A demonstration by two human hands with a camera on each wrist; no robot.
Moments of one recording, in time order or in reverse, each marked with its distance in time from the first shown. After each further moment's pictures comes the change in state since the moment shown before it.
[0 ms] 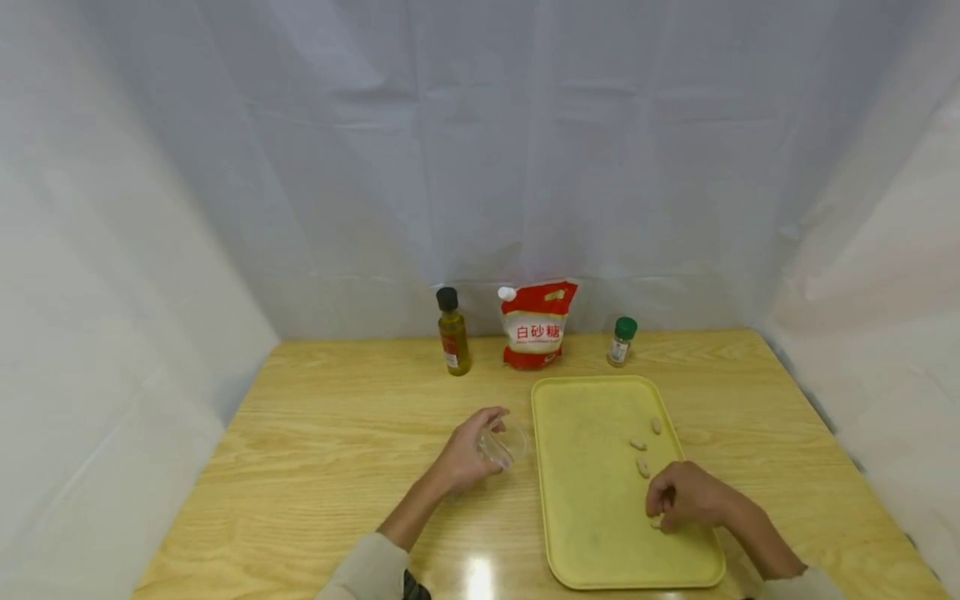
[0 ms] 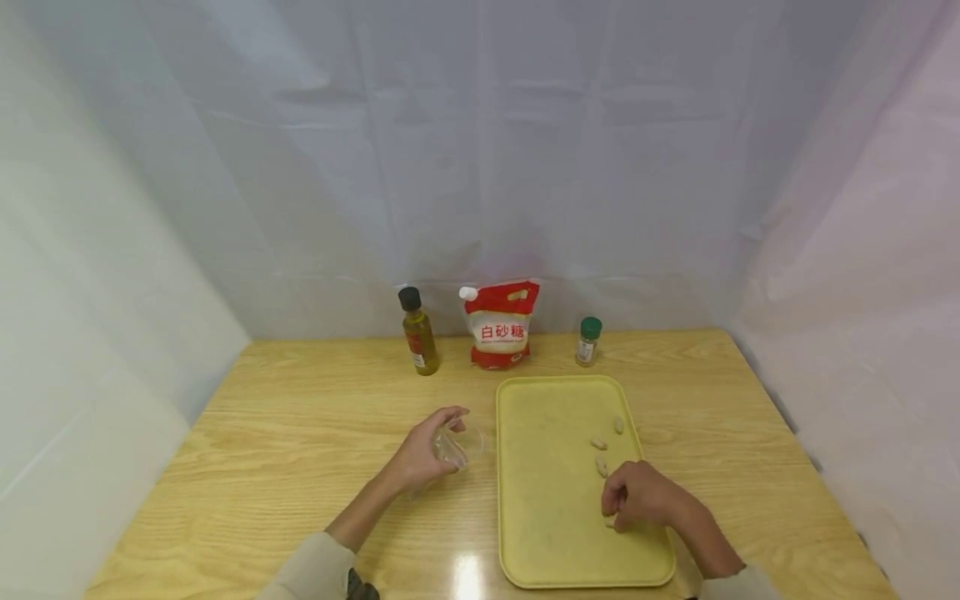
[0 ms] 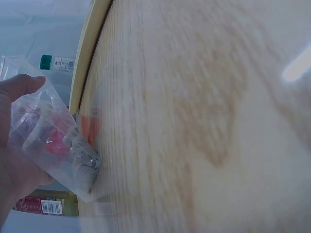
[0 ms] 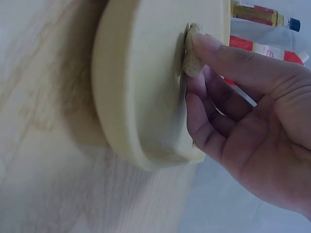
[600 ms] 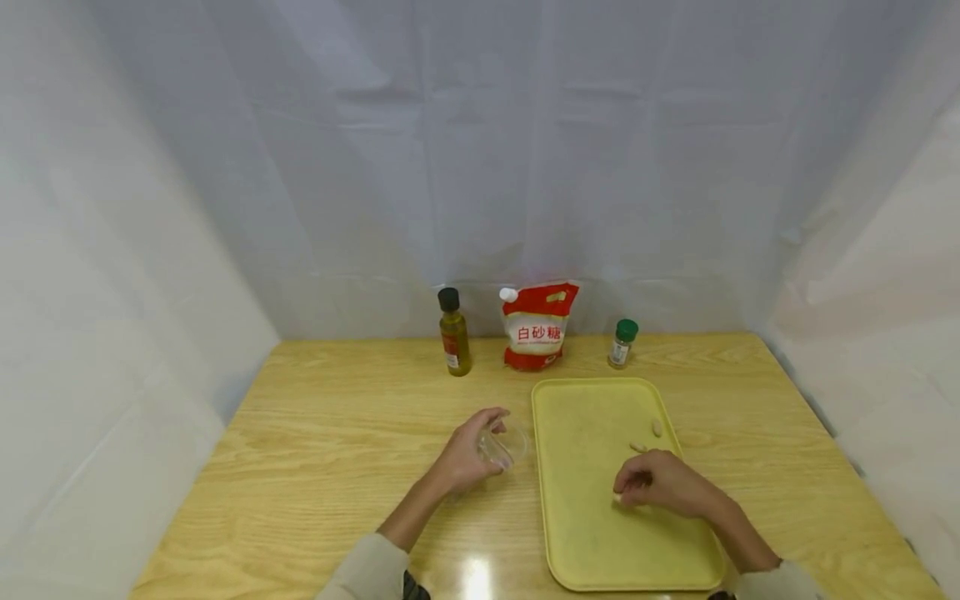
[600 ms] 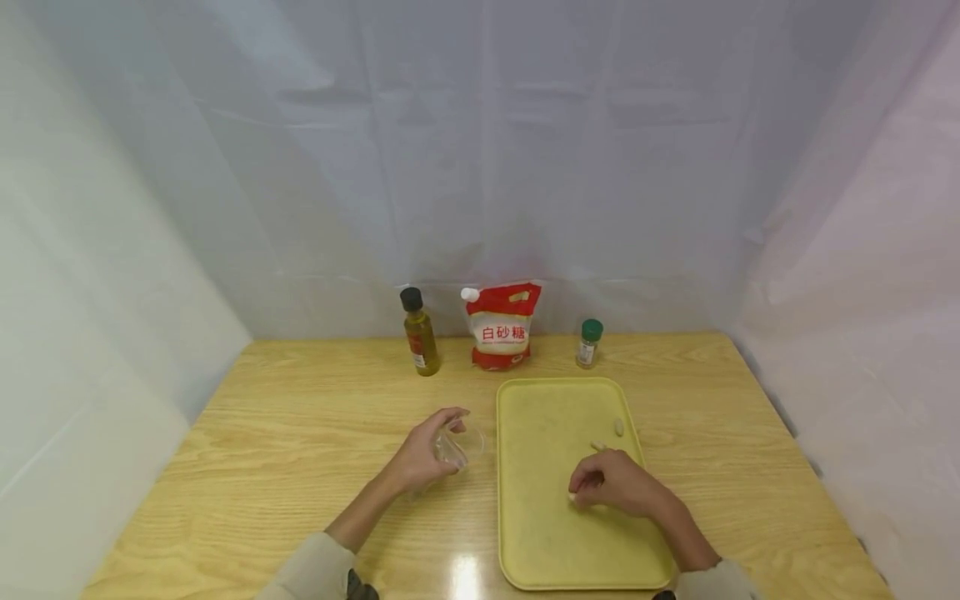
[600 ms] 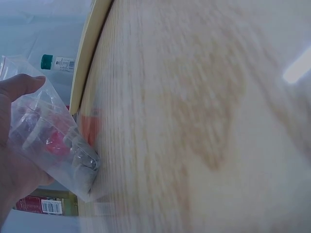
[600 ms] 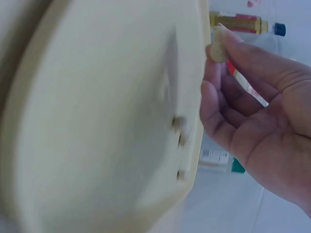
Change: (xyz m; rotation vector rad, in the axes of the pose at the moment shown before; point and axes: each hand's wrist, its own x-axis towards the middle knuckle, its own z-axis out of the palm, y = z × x) left_hand 0.000 -0.001 0.000 0.002 0.005 0.034; right_hand 0.026 -0.011 0.004 -0.014 0.055 -0.148
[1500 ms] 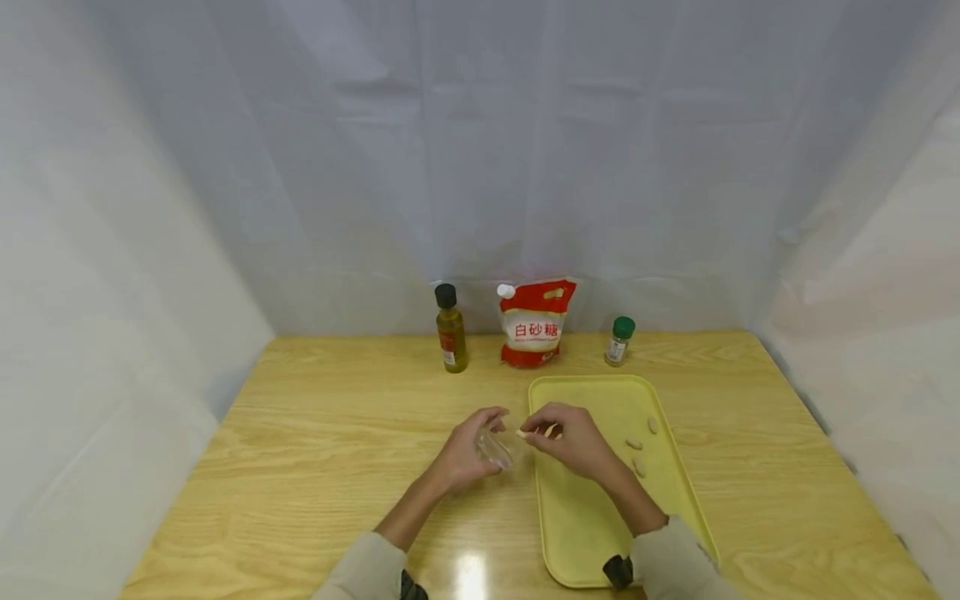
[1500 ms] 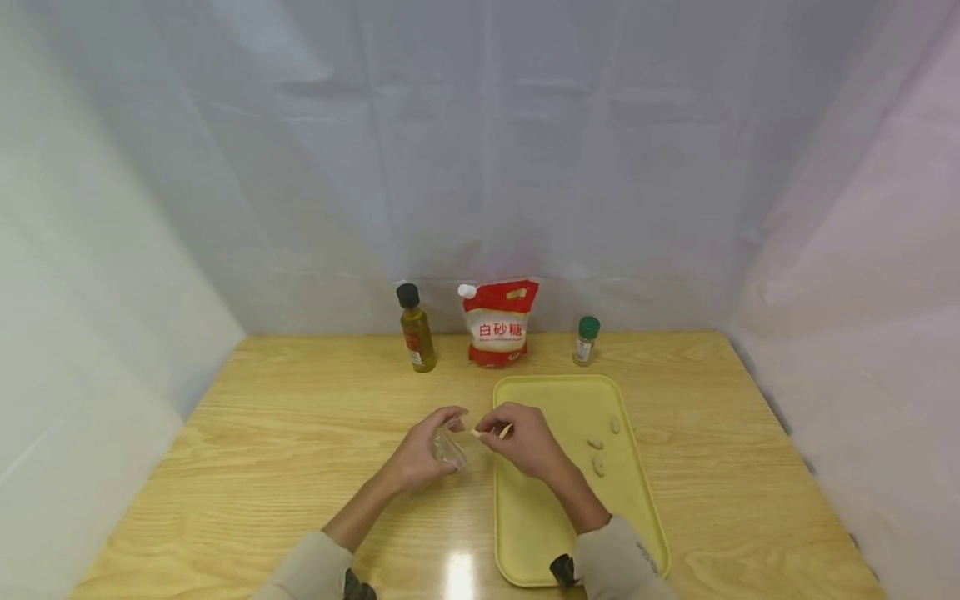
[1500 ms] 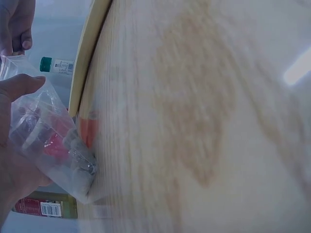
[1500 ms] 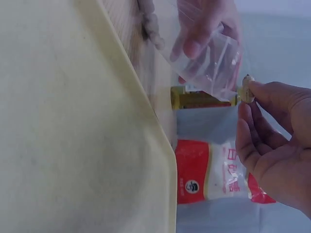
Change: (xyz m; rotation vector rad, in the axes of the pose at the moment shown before) left_hand 0.000 0.000 0.002 -0.007 0.000 0.001; right_hand 0.094 -0.068 0.048 -0.104 0.384 -0.133
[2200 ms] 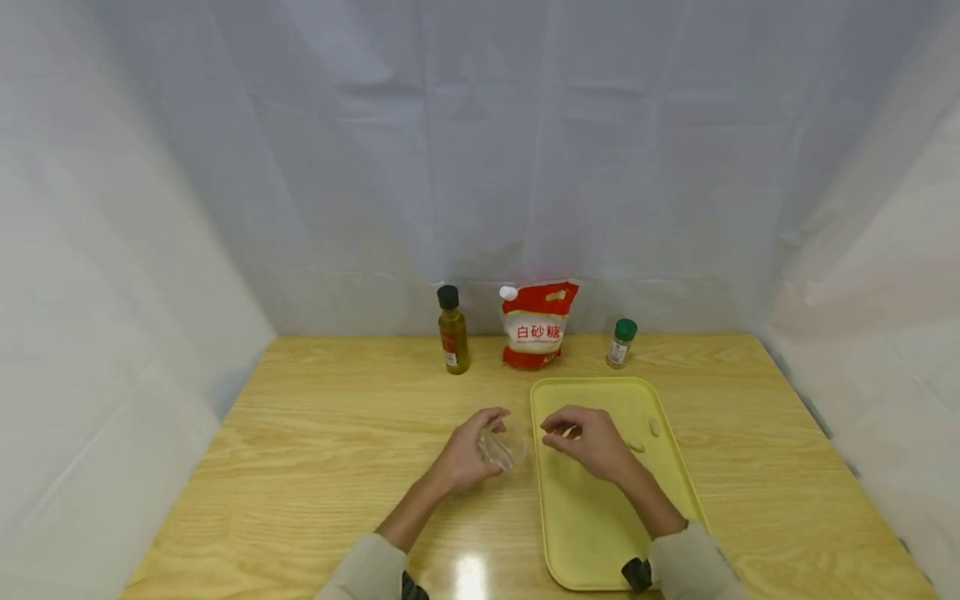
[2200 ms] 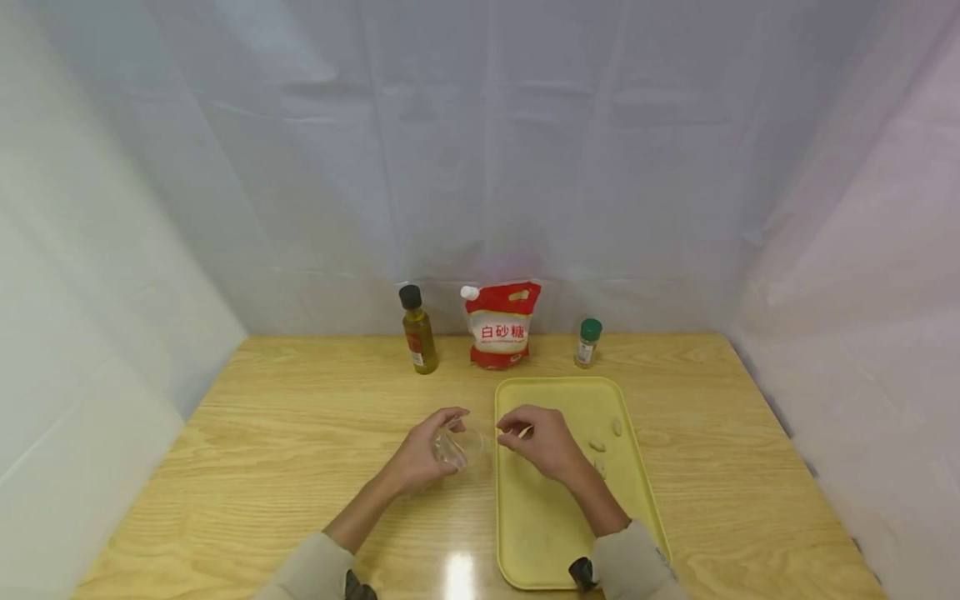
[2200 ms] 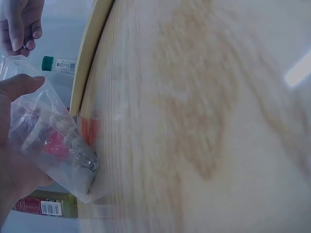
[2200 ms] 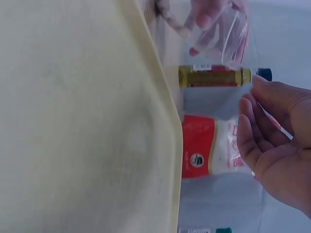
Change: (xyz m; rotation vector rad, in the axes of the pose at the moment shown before) left_hand 0.000 -0.001 0.000 -0.009 0.005 -0.009; right_hand -0.009 0.011 -0.014 -0.004 0.014 0.048
